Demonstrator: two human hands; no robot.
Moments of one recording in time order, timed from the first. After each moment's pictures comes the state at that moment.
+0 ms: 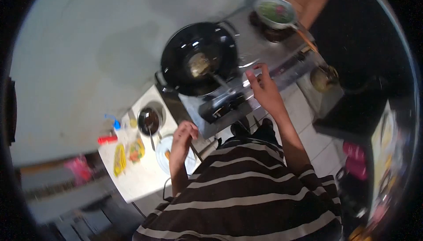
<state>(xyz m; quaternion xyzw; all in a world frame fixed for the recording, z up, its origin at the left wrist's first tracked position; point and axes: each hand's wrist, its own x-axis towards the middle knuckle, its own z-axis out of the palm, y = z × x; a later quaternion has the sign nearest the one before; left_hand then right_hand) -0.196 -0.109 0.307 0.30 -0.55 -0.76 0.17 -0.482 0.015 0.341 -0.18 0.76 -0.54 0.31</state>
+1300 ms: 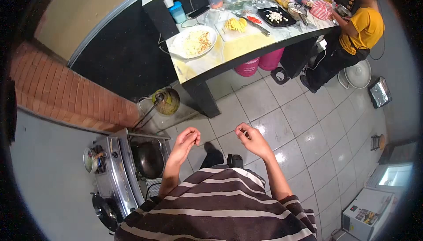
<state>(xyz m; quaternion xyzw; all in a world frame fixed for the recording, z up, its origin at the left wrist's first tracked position) -0.491 0.559 0.326 -0.18 -0.56 -0.69 -0.42 -0.337 0.790 0.318 0.21 0.76 -0.61 -0.01</state>
